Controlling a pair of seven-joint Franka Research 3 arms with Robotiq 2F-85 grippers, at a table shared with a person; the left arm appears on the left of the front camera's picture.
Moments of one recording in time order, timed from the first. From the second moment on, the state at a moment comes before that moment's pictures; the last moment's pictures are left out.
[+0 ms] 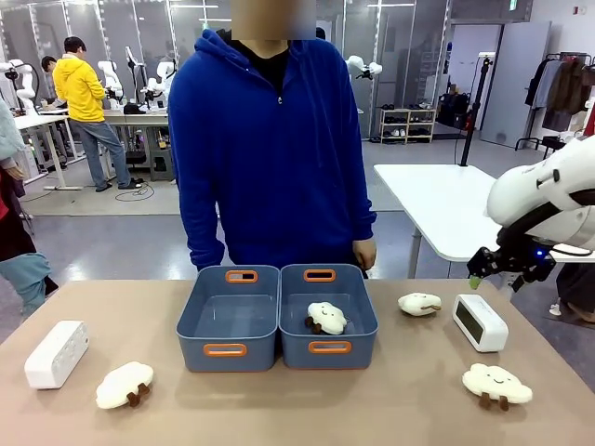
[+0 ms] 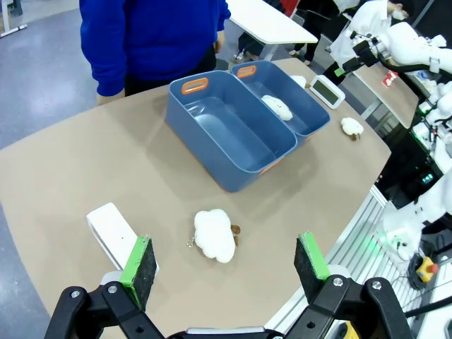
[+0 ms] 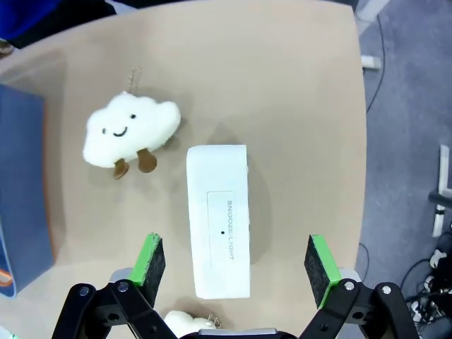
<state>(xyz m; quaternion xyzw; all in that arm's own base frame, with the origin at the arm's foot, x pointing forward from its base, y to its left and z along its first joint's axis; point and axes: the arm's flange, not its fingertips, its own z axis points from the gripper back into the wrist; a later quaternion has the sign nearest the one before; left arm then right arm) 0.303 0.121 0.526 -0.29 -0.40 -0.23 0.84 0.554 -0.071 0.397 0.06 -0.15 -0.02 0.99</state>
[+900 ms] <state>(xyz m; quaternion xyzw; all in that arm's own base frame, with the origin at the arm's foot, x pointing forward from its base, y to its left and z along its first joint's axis) 0.303 0.121 0.526 -0.29 -0.40 -0.23 0.84 0.573 -0.034 0.311 0.02 -0.04 0.01 1.00</state>
